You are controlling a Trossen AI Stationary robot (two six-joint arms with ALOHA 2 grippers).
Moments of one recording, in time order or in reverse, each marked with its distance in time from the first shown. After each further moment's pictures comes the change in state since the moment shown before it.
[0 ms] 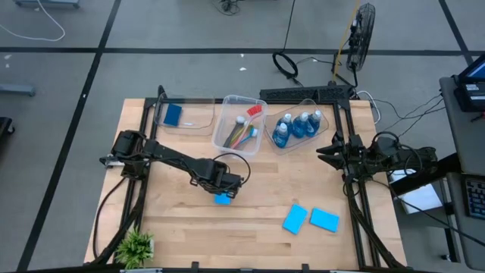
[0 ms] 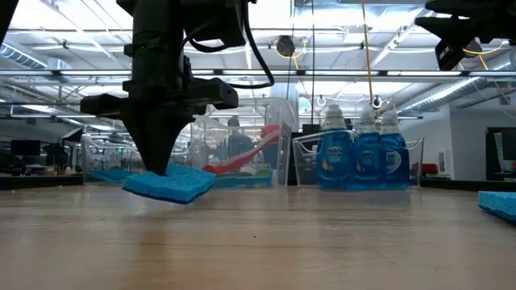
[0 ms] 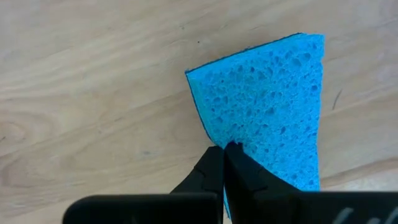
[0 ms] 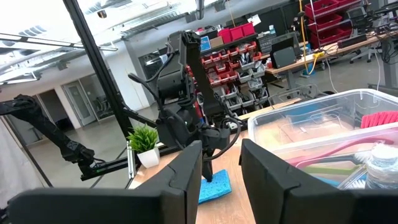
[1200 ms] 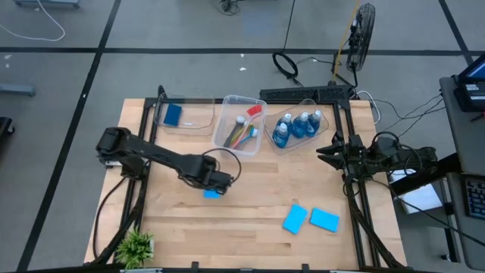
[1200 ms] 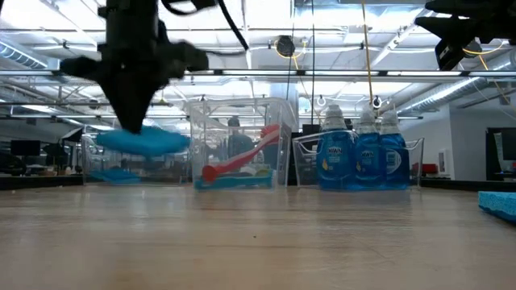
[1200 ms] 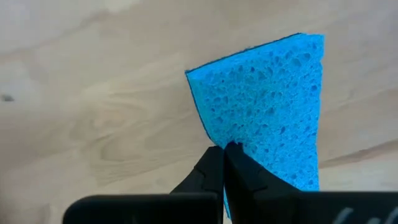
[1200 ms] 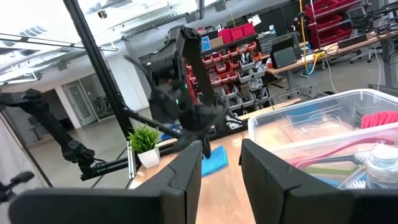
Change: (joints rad) left arm -0.032 -0.149 0.001 -0.209 -0.079 -0.020; right arm 0.000 0.000 0.000 0.001 0.000 0.000
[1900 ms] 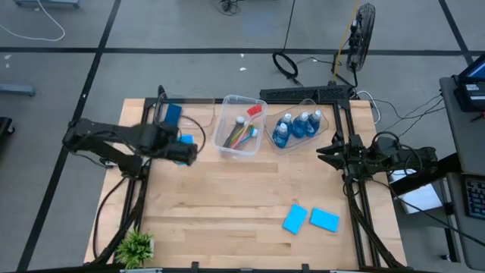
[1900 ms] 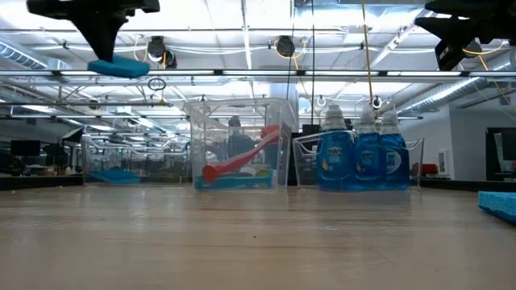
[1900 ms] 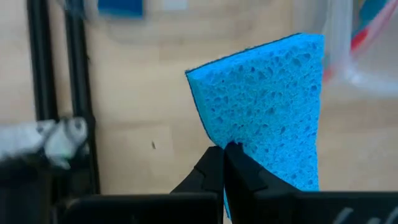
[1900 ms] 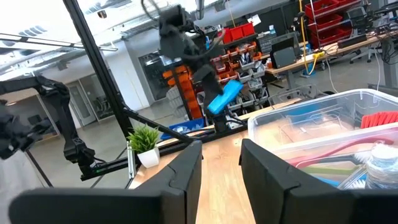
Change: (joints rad) left arm 0.093 -0.413 0.055 -0.433 -0.279 -0.143; right arm 0.000 0.000 0.000 0.000 0.000 0.000
